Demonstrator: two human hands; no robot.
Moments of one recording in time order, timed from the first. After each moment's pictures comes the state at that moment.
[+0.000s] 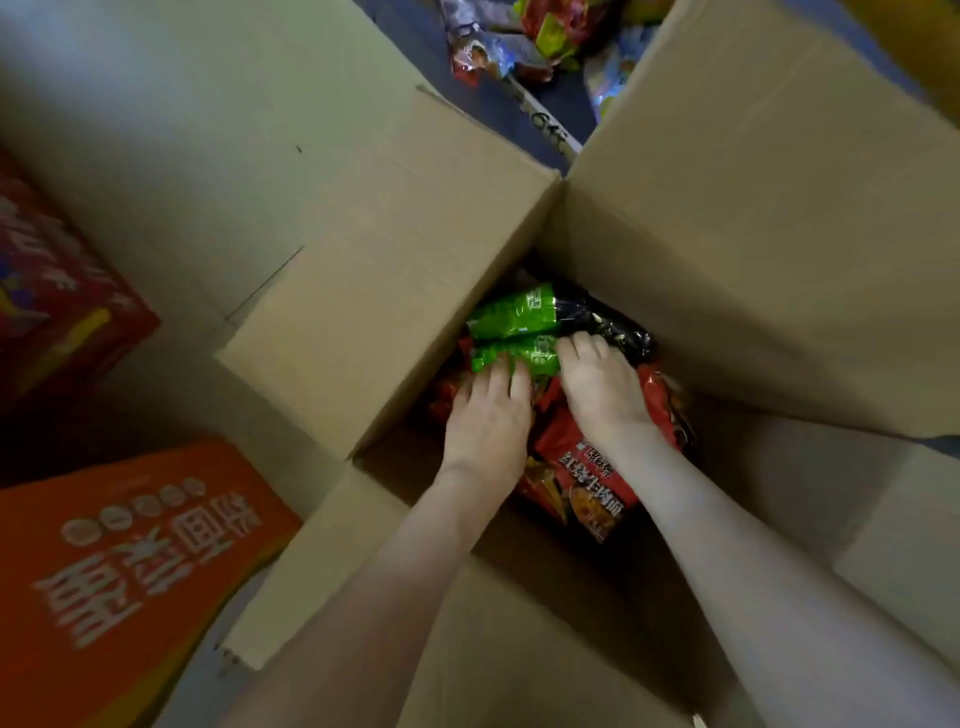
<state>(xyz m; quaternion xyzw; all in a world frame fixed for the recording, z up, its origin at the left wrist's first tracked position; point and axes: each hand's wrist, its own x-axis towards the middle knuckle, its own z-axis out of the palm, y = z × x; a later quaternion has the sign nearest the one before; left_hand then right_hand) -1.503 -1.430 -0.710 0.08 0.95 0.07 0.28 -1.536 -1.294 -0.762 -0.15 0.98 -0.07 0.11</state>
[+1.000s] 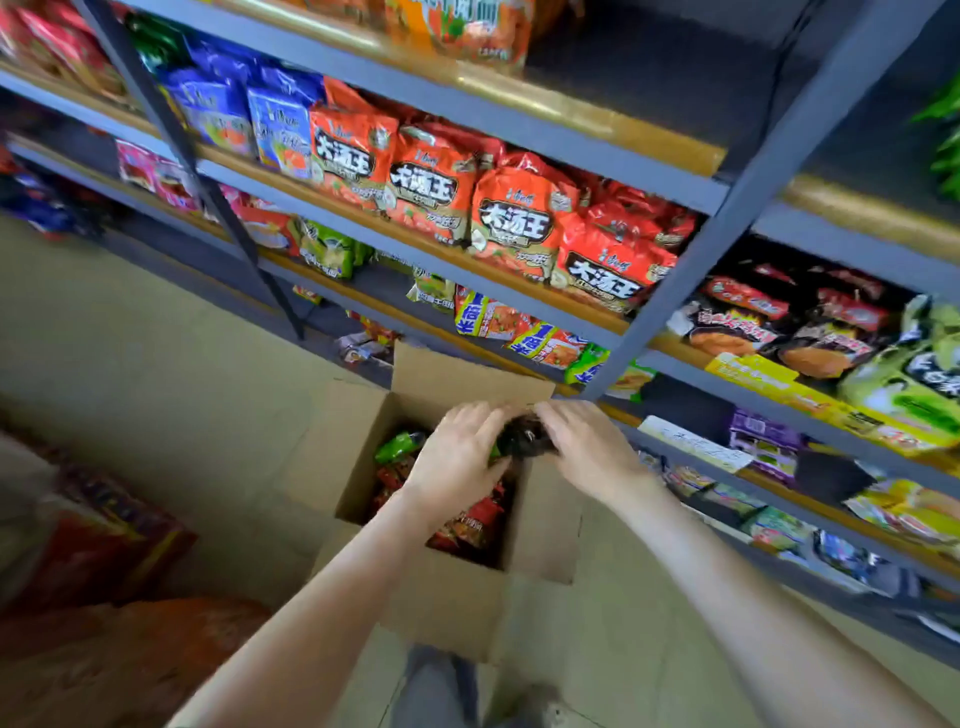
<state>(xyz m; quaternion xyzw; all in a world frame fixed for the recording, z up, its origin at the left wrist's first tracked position) -1.400 -1.343 -0.216 0.39 0.87 0.28 0.05 -1.353 -1.158 -0.207 -0.10 0.99 -0.12 -0.02</state>
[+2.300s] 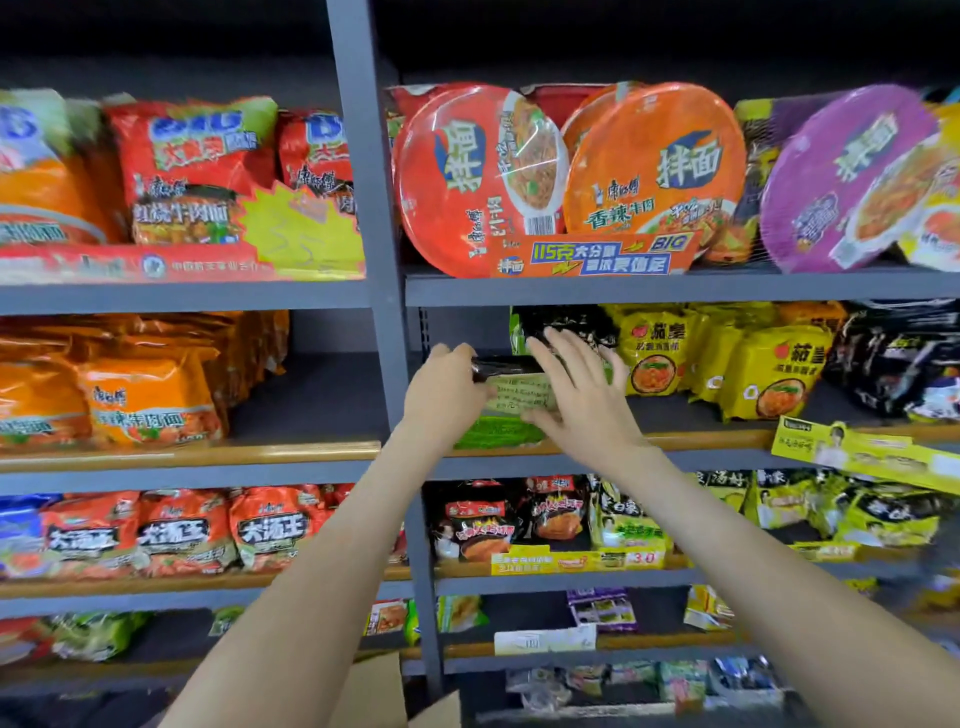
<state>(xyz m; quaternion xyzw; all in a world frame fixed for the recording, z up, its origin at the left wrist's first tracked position) -1.421 -1.034 0.091 0.43 0.85 0.30 -0.03 -1.298 -0.903 0.042 0.15 0.90 0.13 -0.39</state>
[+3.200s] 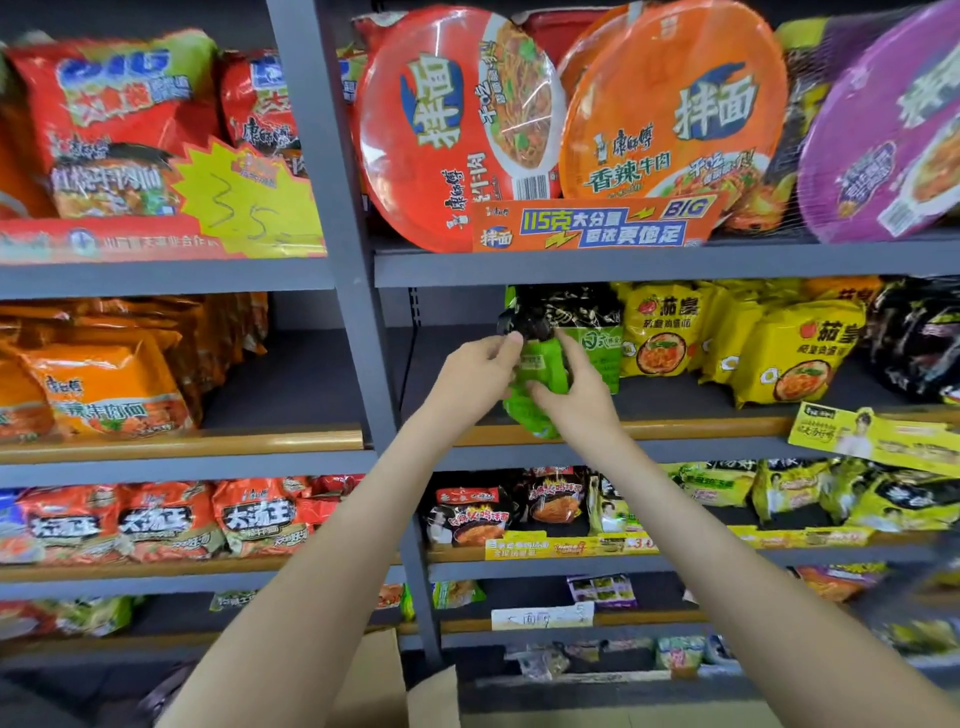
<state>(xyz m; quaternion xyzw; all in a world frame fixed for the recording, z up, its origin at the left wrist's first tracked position) -1.422 -0.984 0.069 0.40 0.75 0.50 0.18 -1.318 -0.895 0.036 0.25 0.77 -0.47 -0.35</state>
